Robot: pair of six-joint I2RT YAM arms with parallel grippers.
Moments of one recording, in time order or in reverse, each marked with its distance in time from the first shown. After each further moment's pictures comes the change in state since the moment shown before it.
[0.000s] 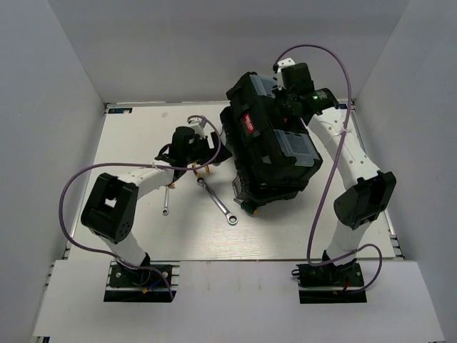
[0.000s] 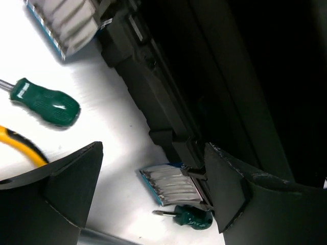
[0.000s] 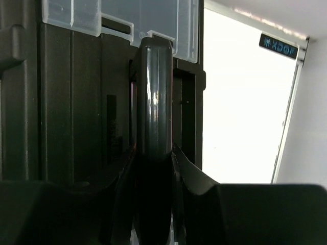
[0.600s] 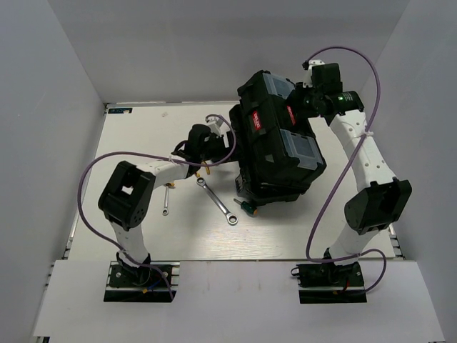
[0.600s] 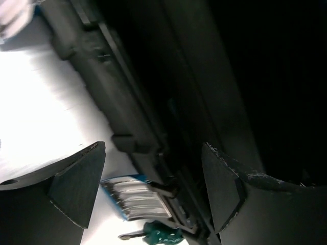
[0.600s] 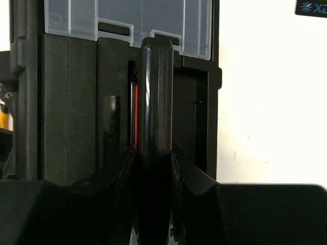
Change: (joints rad) left arm -0.070 0.175 0.128 0.064 0.094 -0.094; right arm -0.183 -0.086 -0.109 0.034 -0.253 0.179
